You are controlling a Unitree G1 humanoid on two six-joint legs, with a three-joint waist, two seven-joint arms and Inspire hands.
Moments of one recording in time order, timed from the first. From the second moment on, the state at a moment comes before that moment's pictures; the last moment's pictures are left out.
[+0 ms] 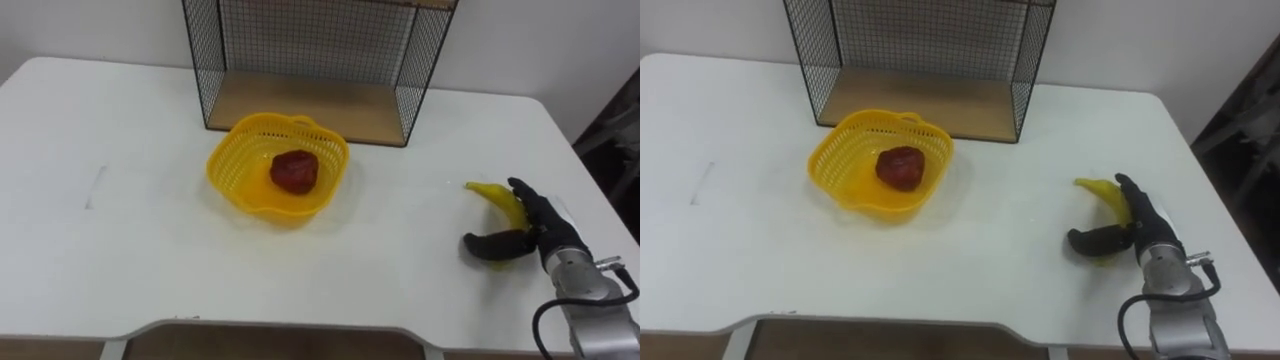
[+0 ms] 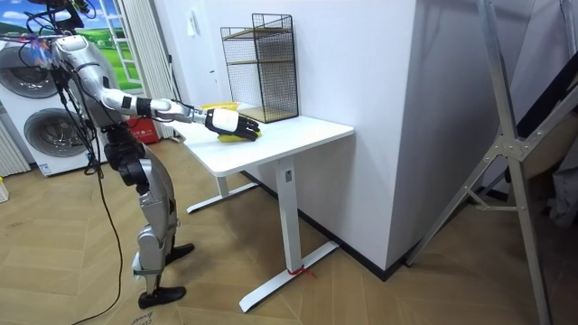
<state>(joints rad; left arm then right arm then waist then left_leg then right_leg) 0.25 0.22 0.14 0.96 0.44 0.21 -0.05 -0.13 -0.38 -0.16 0.57 -0.32 0.12 0.06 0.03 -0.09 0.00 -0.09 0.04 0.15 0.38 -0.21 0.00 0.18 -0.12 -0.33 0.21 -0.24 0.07</state>
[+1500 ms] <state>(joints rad) 0.19 0.21 0.10 0.97 0.44 0.18 -0.01 -0.11 -0.36 -0.06 -0.06 -0.52 0.20 0.07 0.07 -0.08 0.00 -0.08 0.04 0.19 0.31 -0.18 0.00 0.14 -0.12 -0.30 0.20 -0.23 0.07</state>
